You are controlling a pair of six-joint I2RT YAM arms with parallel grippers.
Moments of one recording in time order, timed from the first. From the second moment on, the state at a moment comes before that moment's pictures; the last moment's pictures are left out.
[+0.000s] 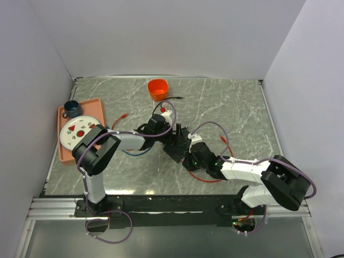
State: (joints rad) left arm -0.70 1.86 0.94 0.33 0.27 -0.54; right arm 0.85 1.32 0.43 0.14 0.09 0.51
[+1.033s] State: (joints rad) left arm -0.70 1.88 0.94 0.38 0.29 -0.54; right arm 0.88 1.37 0.46 0.16 0.10 0.52
